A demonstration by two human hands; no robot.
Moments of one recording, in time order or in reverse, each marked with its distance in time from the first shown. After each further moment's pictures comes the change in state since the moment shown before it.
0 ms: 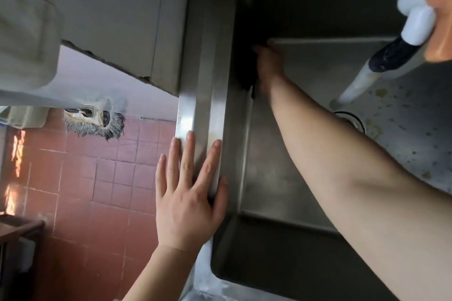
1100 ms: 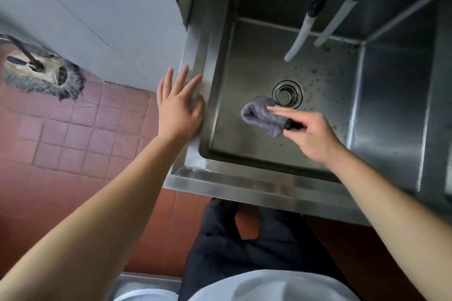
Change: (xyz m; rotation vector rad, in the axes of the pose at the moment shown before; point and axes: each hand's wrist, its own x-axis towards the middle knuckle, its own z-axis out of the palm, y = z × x) left_hand -0.029 -0.005 -0.034 -0.588 -0.043 -0.195; right_hand -0.338 -0.022 -0.179 -0.895 -0.416 -0.319
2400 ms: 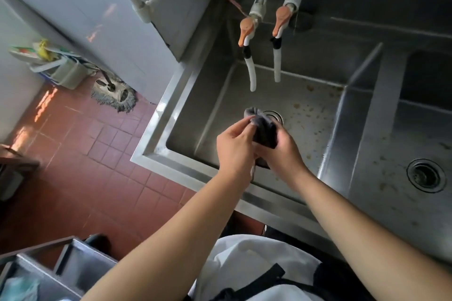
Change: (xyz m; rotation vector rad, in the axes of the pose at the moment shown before) left_hand -0.107 0.333 0.063 -1.105 0.241 -0.665; right_hand -0.074 0.024 -0.113 0.340 -0.064 -0.032
